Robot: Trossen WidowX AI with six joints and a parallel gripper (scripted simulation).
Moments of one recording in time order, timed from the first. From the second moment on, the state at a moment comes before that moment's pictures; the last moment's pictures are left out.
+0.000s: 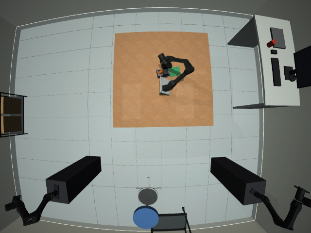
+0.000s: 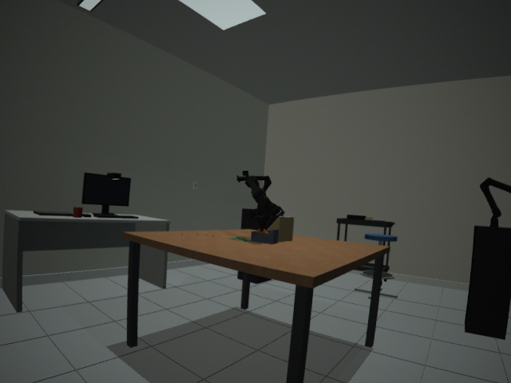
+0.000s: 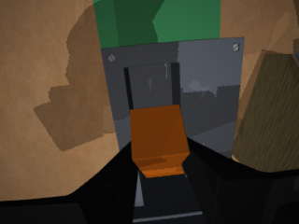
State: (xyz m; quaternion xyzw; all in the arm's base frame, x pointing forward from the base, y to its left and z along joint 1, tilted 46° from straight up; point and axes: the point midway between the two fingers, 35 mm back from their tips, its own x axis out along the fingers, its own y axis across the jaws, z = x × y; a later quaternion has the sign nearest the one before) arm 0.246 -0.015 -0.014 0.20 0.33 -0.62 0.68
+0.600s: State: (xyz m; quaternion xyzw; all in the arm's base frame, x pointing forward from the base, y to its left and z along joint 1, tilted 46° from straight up) arm 0.245 -0.014 -0.012 0.20 0.33 -0.63 0.68
